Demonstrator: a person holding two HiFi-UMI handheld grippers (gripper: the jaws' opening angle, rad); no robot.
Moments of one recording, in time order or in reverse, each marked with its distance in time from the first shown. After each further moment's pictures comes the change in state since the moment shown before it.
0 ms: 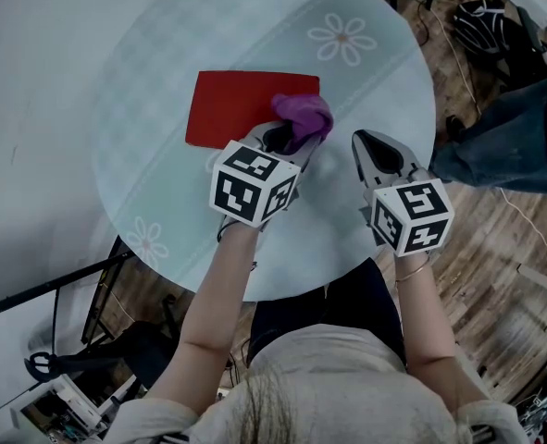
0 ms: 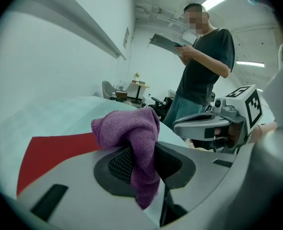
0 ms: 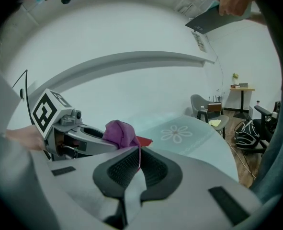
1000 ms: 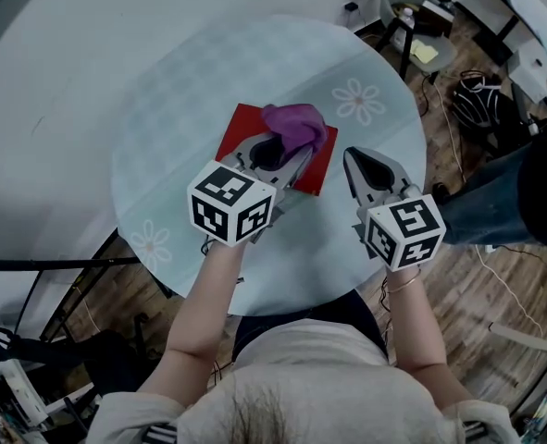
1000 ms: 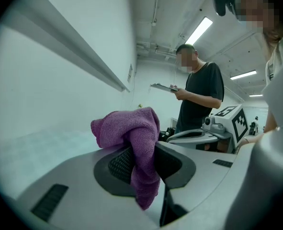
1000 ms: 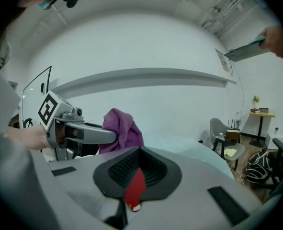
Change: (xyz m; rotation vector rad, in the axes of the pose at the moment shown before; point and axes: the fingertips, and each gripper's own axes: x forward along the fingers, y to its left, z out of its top) left arm -0.116 0.014 0.083 0.004 -0.374 0.041; right arm -0.009 0.071 0.098 -0.210 -0.128 0.133
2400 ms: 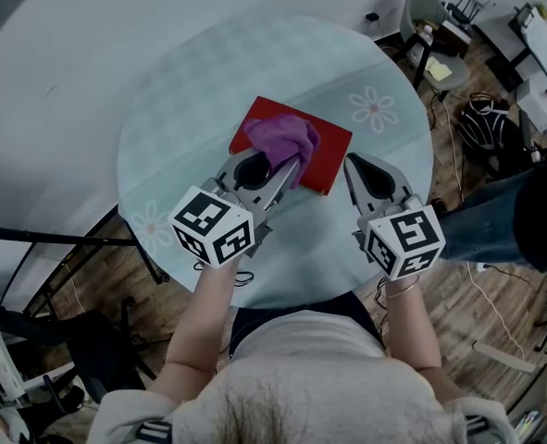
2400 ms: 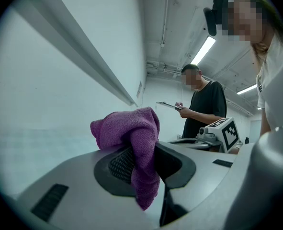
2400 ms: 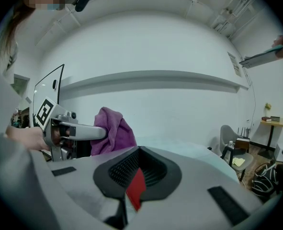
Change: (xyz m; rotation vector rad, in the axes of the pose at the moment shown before) left arm -0.072 0.005 0.000 -0.103 -0.209 0.073; right arm 0.002 0.040 0.014 -0.093 -0.025 0.093
